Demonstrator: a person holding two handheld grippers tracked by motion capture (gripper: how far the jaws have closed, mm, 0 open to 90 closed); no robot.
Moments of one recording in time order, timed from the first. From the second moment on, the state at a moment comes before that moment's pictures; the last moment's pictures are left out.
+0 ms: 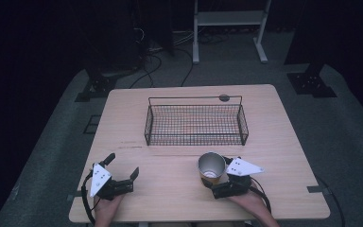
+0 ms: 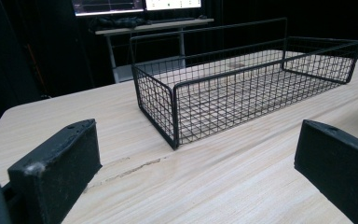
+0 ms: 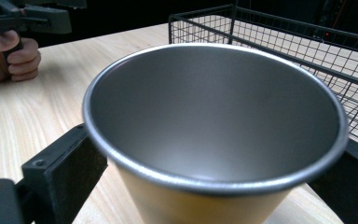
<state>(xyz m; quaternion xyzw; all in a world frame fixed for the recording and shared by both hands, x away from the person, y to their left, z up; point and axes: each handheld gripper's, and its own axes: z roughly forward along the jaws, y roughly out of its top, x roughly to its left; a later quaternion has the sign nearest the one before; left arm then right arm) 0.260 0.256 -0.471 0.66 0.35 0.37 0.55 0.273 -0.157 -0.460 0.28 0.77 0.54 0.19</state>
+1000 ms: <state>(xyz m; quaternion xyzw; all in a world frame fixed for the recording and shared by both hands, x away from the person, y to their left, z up) 0.260 0.257 -0.471 0.66 0.35 0.37 0.55 0.282 -0.155 -0.444 0.26 0.77 0.55 0.17</state>
